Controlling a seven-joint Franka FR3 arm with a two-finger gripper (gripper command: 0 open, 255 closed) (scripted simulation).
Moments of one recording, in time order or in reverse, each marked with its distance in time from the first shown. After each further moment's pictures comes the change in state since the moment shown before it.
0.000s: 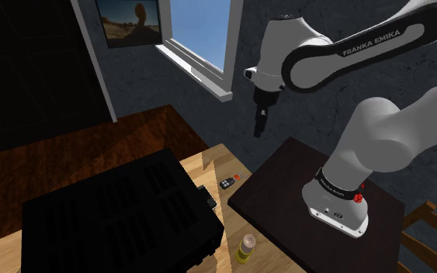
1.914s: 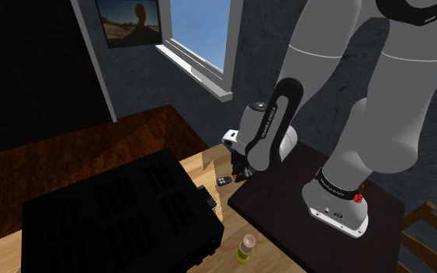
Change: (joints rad) arm 0.101 0.898 0.211 -0.028 0.535 1.009 -0.744
